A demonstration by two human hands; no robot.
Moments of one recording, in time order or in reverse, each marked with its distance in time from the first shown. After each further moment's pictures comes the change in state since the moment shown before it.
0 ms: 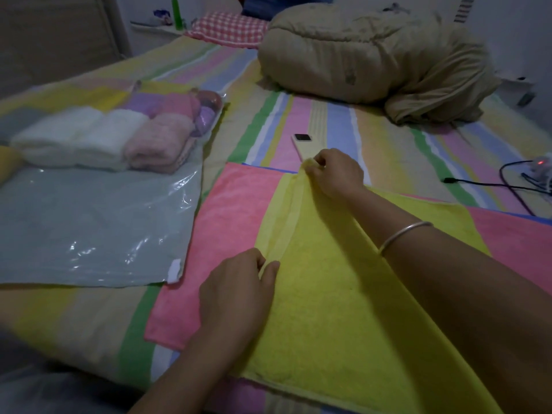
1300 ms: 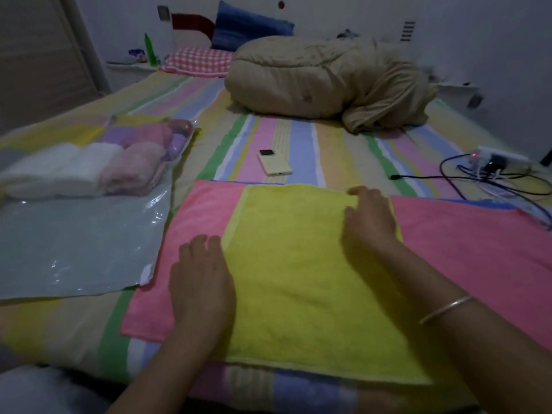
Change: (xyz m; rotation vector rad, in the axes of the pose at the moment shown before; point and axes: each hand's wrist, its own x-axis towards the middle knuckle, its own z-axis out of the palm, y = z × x) left_hand -0.010 0.004 0.010 0.376 0.234 0.146; right_hand -0.118 0.097 -0.062 0.002 0.117 0.255
